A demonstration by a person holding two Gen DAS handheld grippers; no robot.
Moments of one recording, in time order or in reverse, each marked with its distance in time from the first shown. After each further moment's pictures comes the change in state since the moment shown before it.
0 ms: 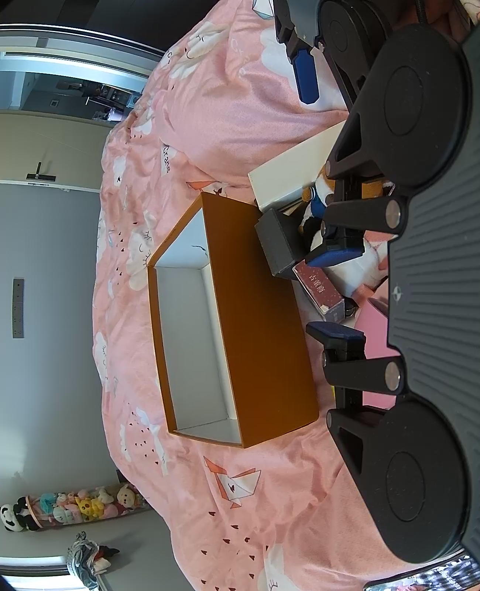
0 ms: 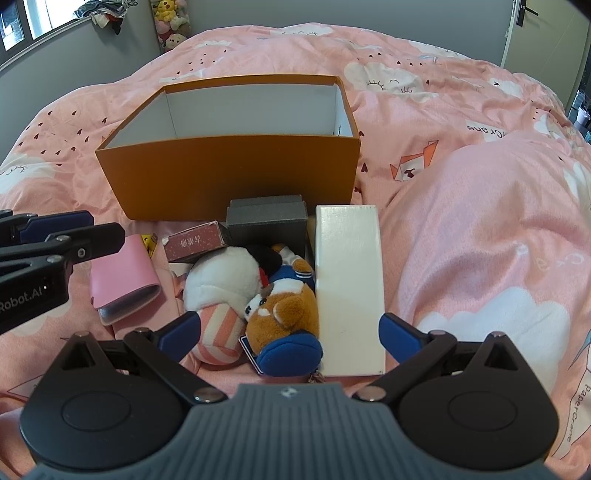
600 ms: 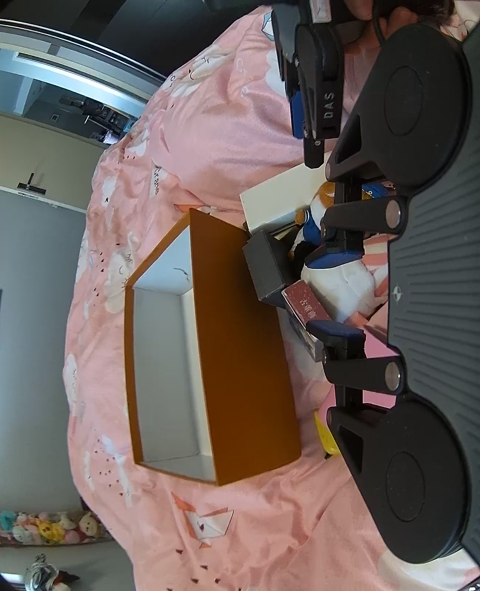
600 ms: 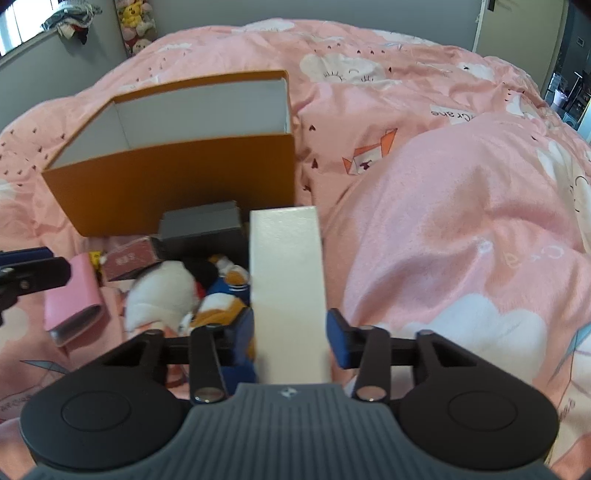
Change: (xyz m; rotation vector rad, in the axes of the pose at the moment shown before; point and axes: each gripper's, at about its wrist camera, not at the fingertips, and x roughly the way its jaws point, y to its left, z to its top) left arm 0.026 0.017 0.007 -0.065 0.086 -0.151; right arm 0.020 -0.047 0.012 0.063 0.030 -0.060
